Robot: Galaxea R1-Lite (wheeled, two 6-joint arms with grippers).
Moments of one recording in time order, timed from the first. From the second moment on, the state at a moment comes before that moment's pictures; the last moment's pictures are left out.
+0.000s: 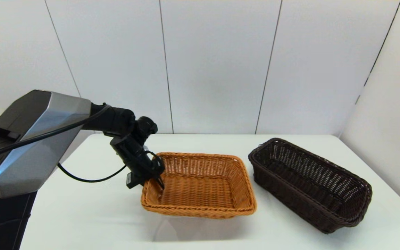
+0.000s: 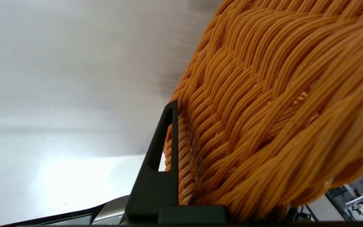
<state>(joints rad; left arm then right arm) -0.32 2.33 -1.70 0.82 -0.38 -0.72 0.00 0.00 0.00 0.01 -0.01 0.00</state>
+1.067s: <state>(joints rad) -0.33 2.35 -1.71 0.82 -0.34 -0.75 0.00 0.00 0.00 0.01 -0.01 0.00</state>
